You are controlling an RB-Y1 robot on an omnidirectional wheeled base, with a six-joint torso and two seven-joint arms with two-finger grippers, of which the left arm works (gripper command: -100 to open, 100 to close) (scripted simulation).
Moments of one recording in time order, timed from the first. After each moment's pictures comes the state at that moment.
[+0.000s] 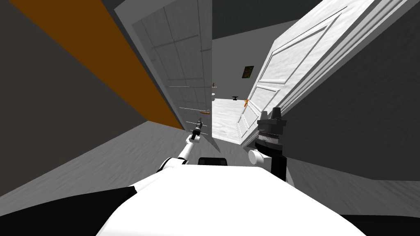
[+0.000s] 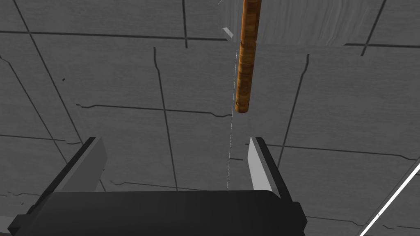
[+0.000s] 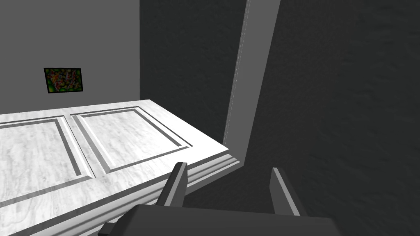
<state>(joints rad) -0.35 0.05 0.00 -0.91 -0.12 -0.50 0.16</state>
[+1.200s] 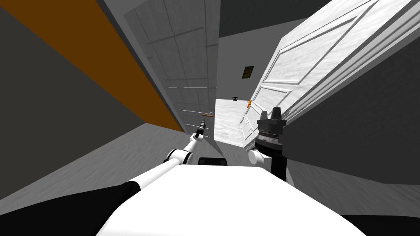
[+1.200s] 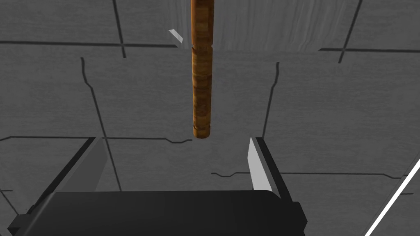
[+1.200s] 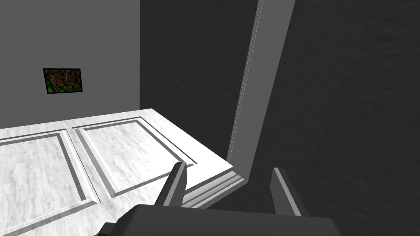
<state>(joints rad) -0.52 0.01 0.01 -0.61 -0.13 -0.50 0.15</state>
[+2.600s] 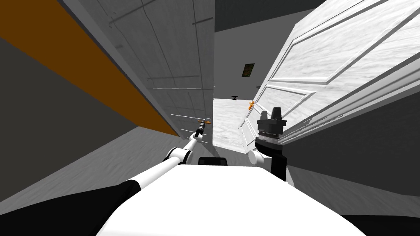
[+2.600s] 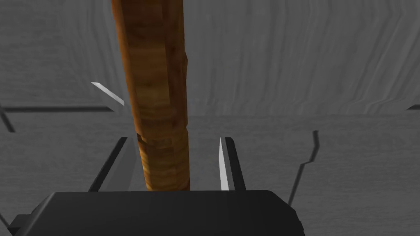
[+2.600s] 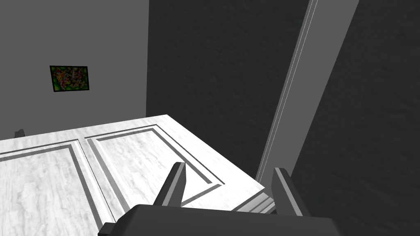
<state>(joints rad) -0.56 0.02 0.03 -0.55 -0.12 -0.51 0.15</state>
